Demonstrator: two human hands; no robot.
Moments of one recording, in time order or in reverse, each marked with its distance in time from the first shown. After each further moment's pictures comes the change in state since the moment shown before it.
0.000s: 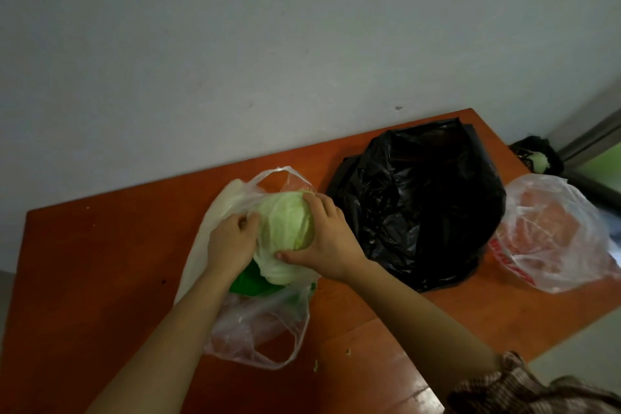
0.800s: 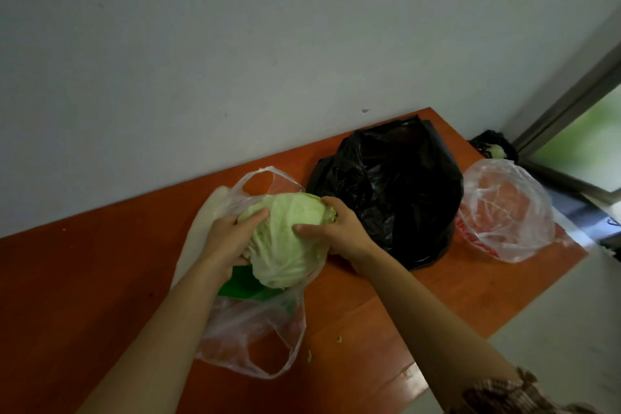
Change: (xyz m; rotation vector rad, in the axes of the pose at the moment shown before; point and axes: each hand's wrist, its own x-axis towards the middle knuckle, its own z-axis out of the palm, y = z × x) left_hand -0.017 0.032 -0.010 -0.505 -0.268 -0.279; right_hand -0.031 0.010 -0.033 0.782 0.073 0.405
